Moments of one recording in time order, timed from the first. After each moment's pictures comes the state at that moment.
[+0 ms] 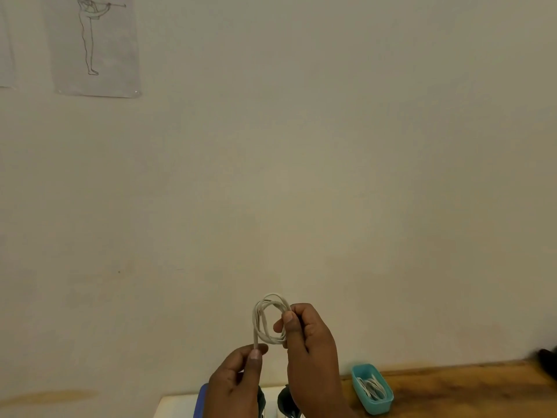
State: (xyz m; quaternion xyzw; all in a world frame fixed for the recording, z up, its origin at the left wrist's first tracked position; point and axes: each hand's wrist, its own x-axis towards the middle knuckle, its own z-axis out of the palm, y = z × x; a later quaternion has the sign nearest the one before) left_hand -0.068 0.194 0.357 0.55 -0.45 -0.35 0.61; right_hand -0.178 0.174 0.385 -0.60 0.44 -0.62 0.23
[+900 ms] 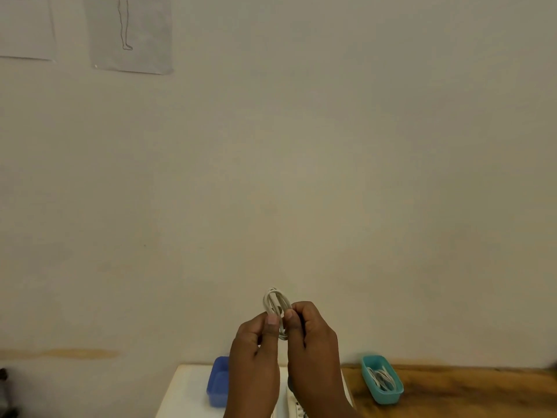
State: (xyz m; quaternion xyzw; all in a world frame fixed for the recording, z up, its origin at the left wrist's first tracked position) left_hand -0.070 0.189 0.358 0.51 -0.47 -0.29 0.66; right_hand -0.159 0.165 0.353 -0.65 0.49 -0.55 0.17
